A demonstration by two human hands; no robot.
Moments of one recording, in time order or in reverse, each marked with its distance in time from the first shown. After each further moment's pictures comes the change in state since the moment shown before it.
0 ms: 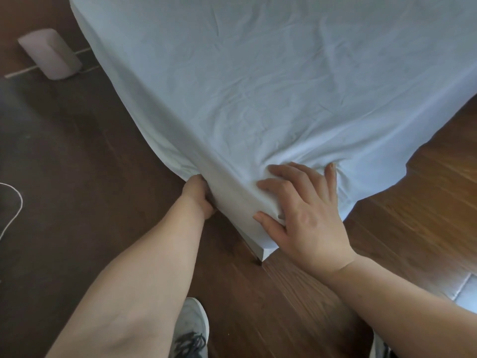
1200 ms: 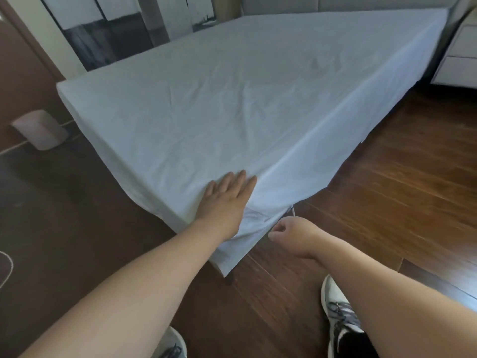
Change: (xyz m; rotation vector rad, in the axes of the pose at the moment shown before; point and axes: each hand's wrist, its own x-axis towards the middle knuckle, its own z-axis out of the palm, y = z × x) left_hand -0.161 -0.076 0.124 2.240 -0.040 1.286; right_hand -0.046 0.099 -0.110 0.339 -0.698 0.719
